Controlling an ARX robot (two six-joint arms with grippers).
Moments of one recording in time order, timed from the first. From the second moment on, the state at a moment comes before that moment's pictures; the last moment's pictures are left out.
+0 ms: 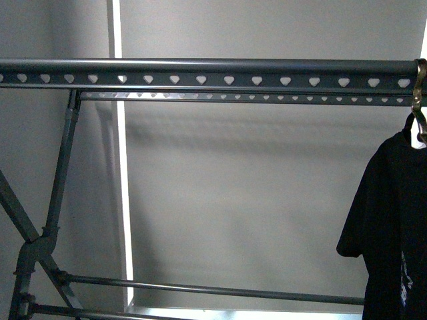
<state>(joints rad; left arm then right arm) 0.00 0.34 0.02 0.35 0.00 0.00 -0.12 1.07 0.56 0.70 -0.16 0.15</state>
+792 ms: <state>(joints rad) 0.00 0.01 0.02 0.00 0.00 0.00 0.00 0.36 0.05 0.31 0.00 0.00</state>
